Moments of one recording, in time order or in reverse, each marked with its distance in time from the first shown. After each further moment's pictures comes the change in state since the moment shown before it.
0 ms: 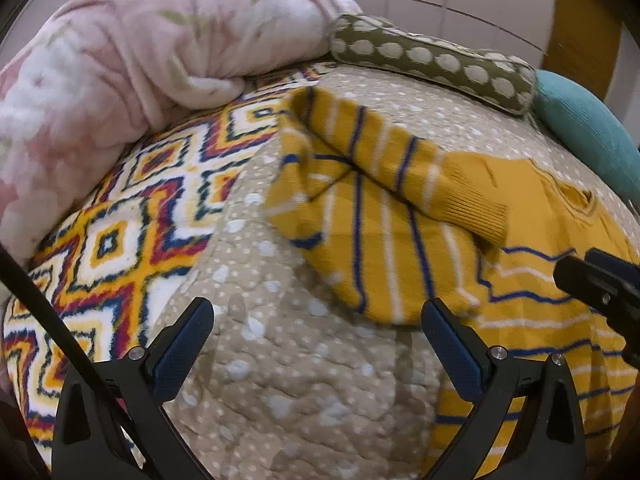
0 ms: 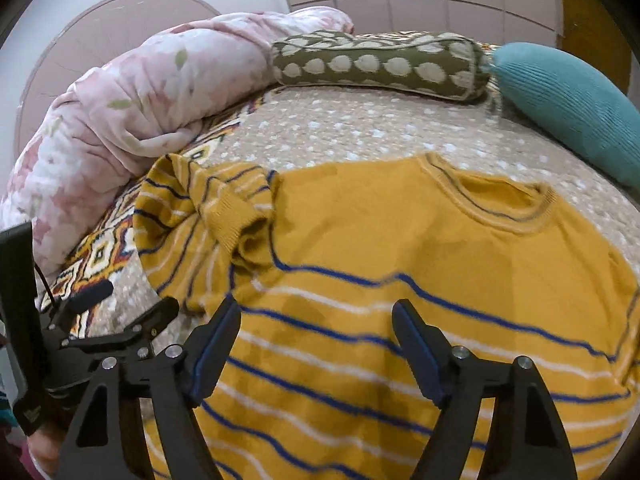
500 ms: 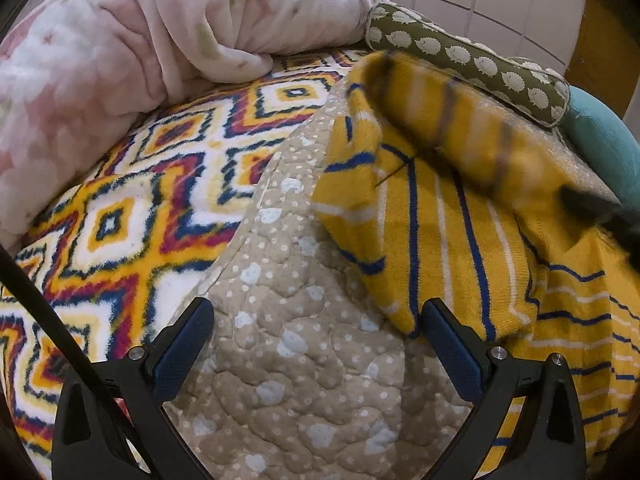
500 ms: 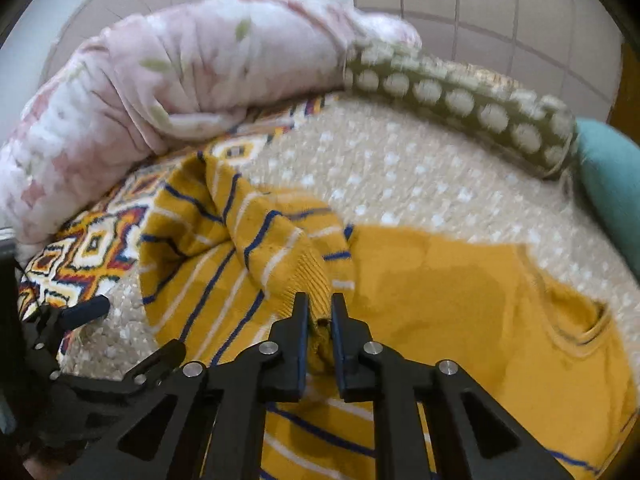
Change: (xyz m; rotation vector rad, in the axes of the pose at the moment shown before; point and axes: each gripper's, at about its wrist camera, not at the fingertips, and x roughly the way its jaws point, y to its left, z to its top) left arm 0.022 0.023 0.001 -0.069 0.036 0.015; right arm 0.049 0.054 0.042 -0.266 -0.046 0.030
